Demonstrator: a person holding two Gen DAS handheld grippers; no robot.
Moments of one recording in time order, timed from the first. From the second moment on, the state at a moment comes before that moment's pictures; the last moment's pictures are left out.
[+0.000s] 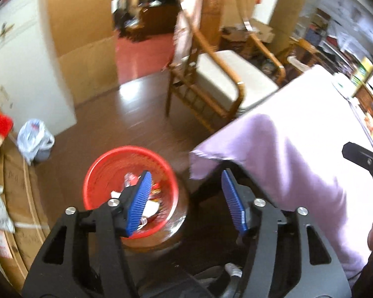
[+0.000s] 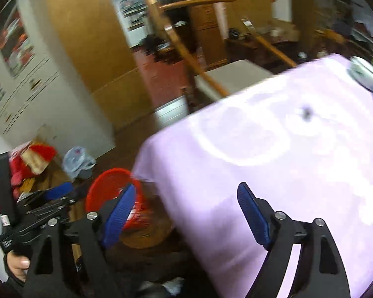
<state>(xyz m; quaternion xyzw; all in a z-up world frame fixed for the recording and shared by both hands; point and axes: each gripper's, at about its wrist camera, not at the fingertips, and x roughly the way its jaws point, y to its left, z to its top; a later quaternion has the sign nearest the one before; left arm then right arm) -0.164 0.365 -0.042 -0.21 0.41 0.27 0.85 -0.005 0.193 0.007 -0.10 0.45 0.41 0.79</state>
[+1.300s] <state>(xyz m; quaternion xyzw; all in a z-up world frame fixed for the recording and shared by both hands) 0.067 0.080 0.022 0.03 0.40 0.03 0.92 0.143 -0.136 0.038 0.05 0.40 0.07 0.91</state>
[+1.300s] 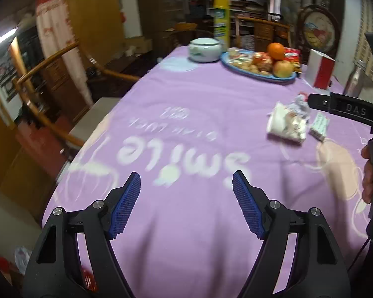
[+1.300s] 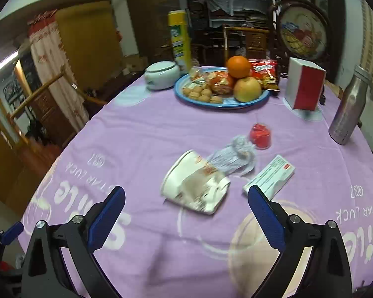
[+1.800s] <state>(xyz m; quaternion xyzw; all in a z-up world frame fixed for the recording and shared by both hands) 0.151 -0.010 -0.013 0.09 0.43 -0.04 0.90 0.167 -0.219 -0.002 0.13 0.41 -0.04 0.90</state>
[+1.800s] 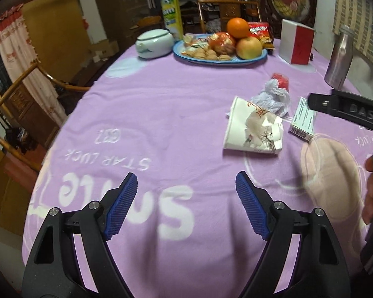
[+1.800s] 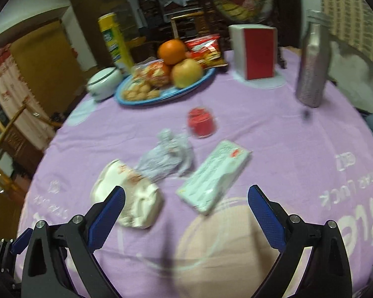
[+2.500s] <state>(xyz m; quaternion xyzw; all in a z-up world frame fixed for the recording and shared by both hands) 0.195 -0.039 -0.030 0.11 0.44 -0.05 0.89 0.176 -0.240 -0.020 0.15 0.44 -0.07 0.88</state>
